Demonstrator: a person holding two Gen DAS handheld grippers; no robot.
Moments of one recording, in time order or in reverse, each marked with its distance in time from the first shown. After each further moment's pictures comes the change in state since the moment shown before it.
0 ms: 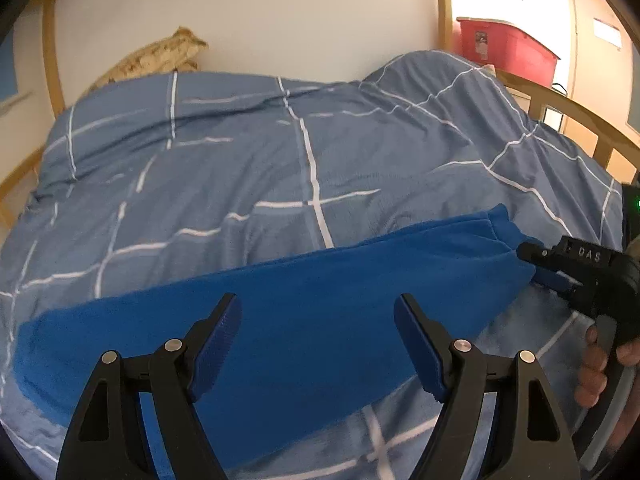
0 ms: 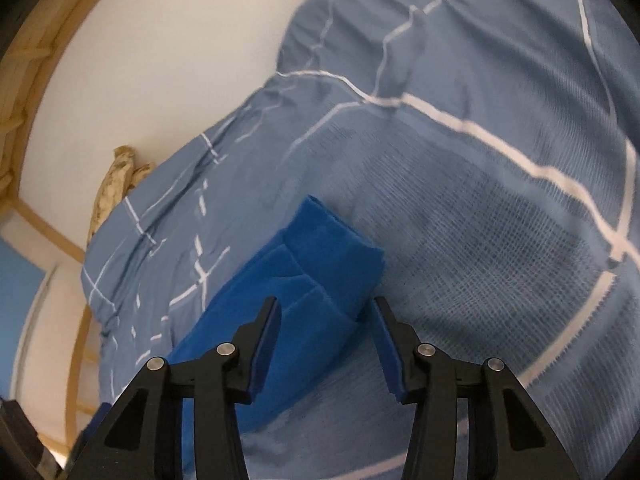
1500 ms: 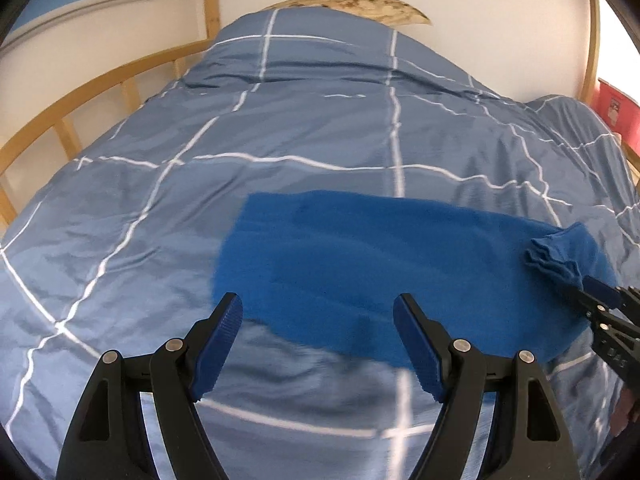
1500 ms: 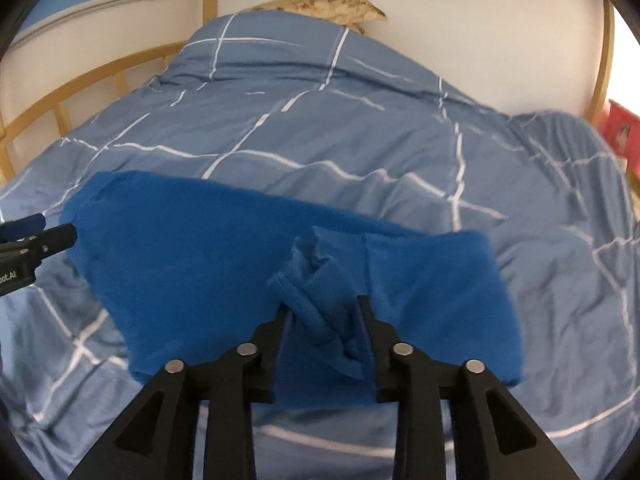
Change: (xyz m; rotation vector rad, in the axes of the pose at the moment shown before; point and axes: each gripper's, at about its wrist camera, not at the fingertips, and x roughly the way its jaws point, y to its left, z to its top) left arm -0.089 0.286 -0.121 -0.333 0.076 0.283; right arm 0.029 0.264 -0.212 -0.983 0.128 -0.066
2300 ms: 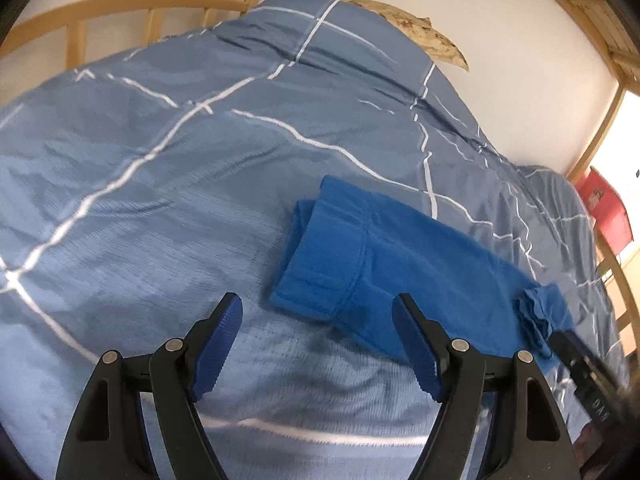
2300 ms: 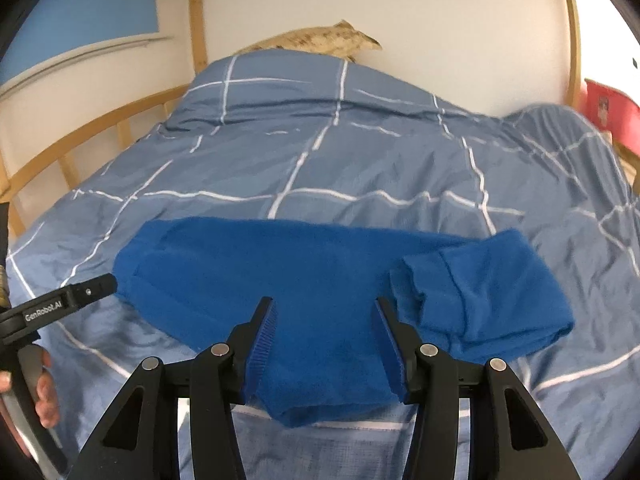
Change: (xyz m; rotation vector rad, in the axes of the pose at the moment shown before) left arm 0.035 0.090 -0.014 -0.280 0.009 -0.237; right arm -0.025 0.076 0.000 0.147 -0.123 -0.004
